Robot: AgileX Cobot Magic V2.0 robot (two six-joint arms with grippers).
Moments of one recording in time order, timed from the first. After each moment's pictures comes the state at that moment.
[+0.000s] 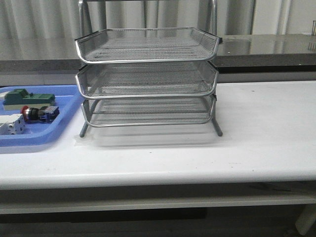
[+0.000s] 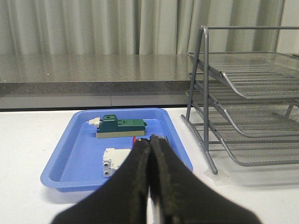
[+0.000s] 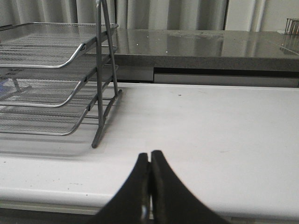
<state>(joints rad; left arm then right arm) -0.02 0.00 0.00 0.07 0.06 -0.10 0.10 -0.01 0.03 0.02 0.08 -0.03</state>
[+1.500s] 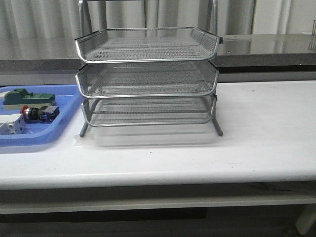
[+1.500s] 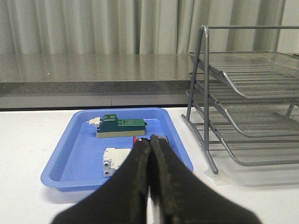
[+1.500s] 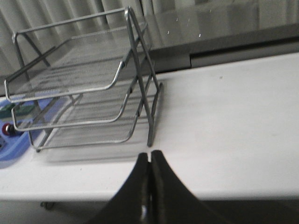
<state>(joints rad) -0.02 0.00 0.00 0.07 0.06 -0.10 0.10 0.17 -0.32 0.28 0.43 -0.03</state>
